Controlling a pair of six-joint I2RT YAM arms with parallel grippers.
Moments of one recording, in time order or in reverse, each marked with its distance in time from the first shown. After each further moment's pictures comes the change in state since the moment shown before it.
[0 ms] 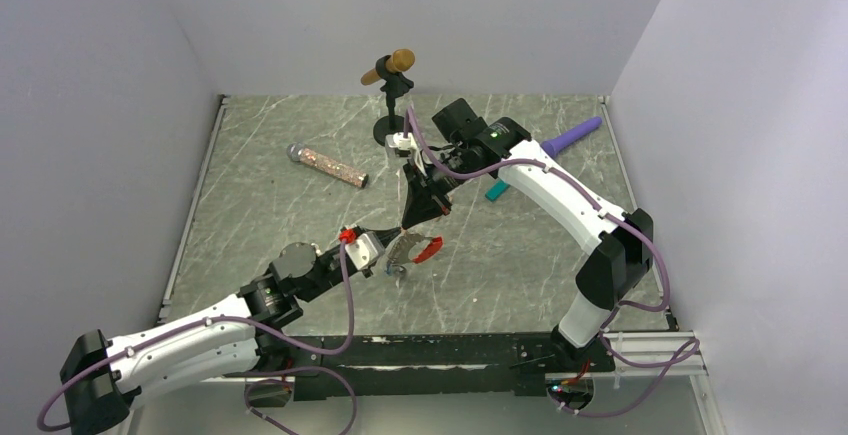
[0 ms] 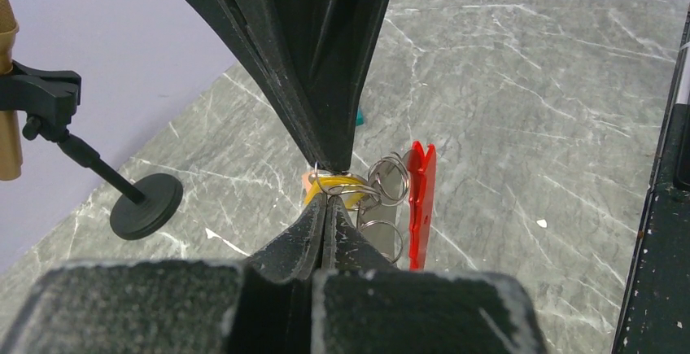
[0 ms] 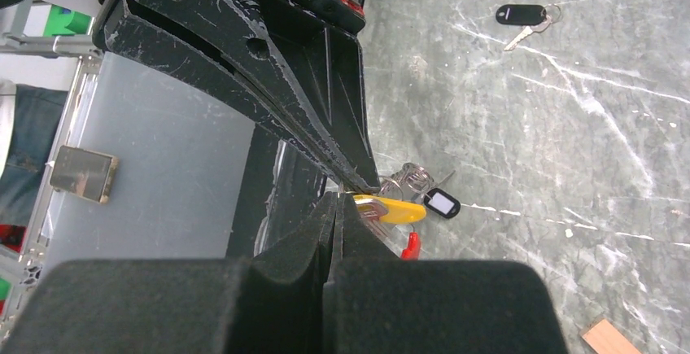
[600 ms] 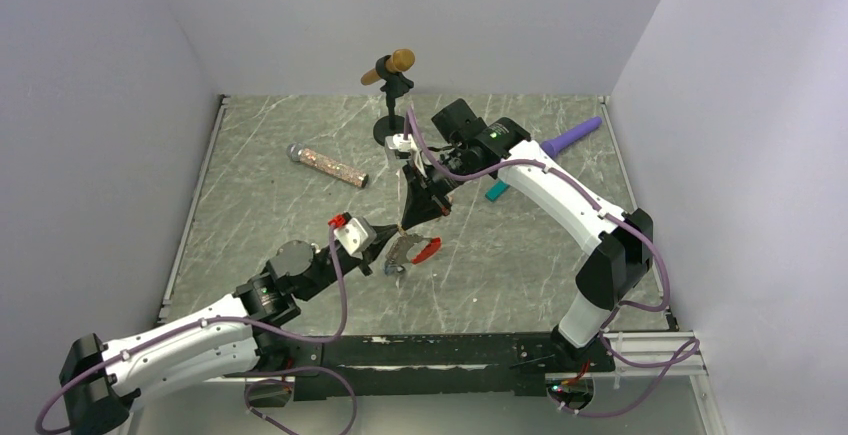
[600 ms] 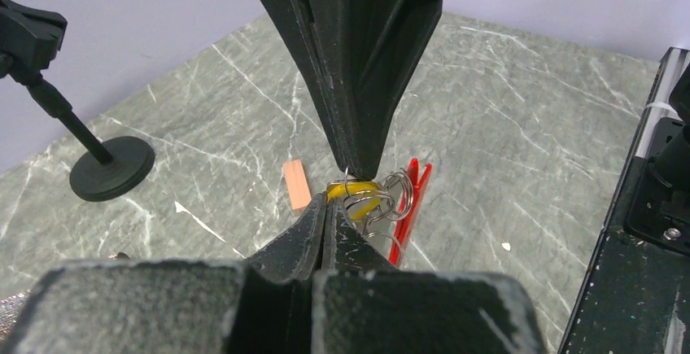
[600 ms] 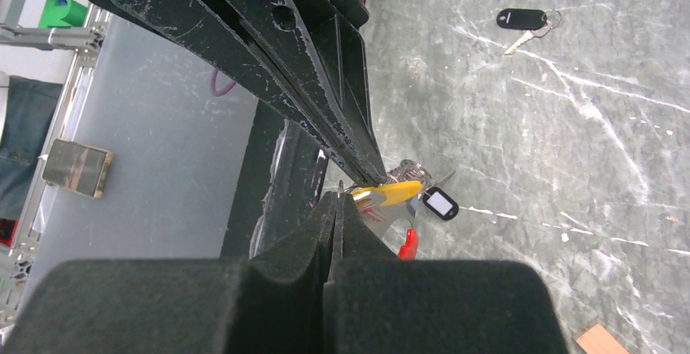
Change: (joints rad) left arm 0.008 -0.023 0.023 -0.051 -0.057 -0.175; right arm 0.000 0.000 0.000 -0.004 -0.005 -0.026
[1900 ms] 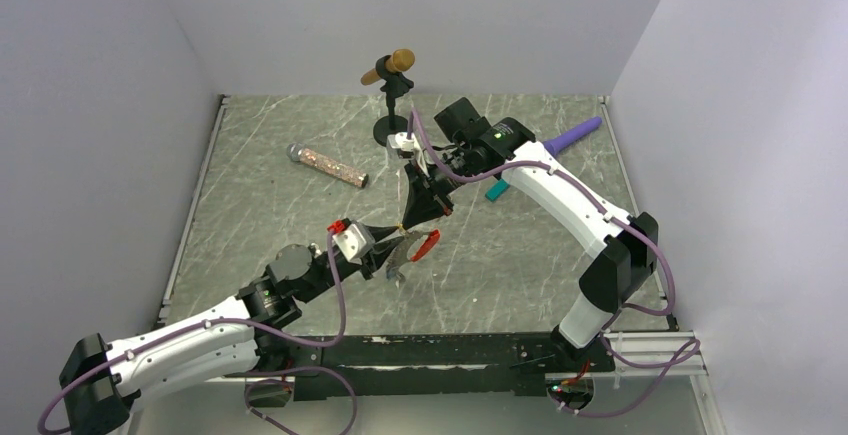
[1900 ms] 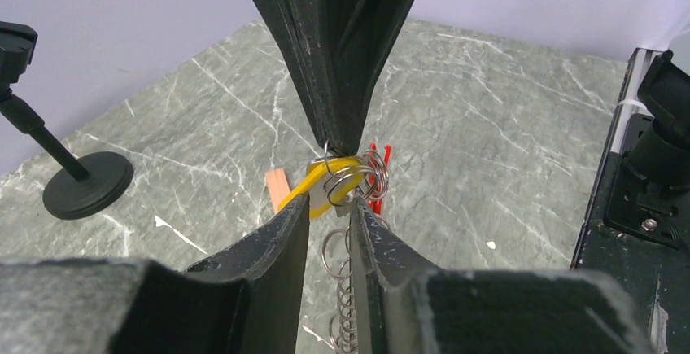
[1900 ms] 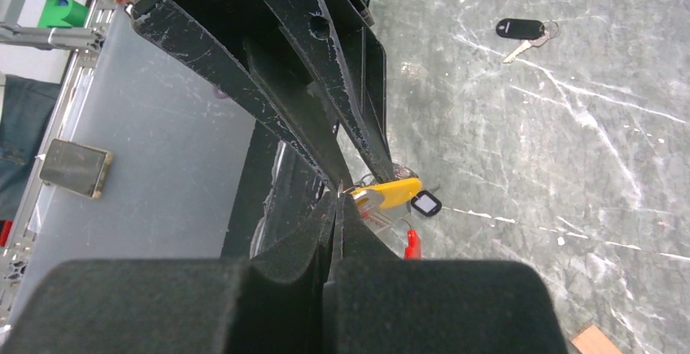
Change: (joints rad) left arm 0.007 0.000 -0.050 0.077 0.065 -0.010; right arm 0.000 -0.022 0.000 -0.001 -0.006 -0.005
